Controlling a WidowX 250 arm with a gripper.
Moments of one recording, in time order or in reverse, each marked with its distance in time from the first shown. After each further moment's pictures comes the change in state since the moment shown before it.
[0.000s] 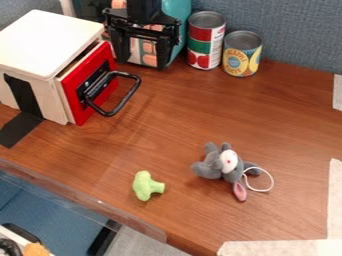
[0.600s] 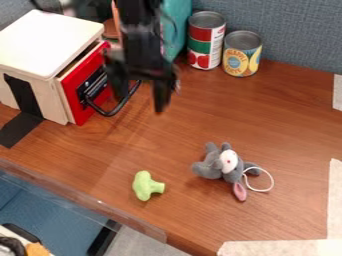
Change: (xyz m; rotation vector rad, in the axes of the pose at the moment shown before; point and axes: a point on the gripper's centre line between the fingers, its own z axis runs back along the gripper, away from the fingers) arm -0.057 -0.024 -0.031 -0.017 -0.014 -0.108
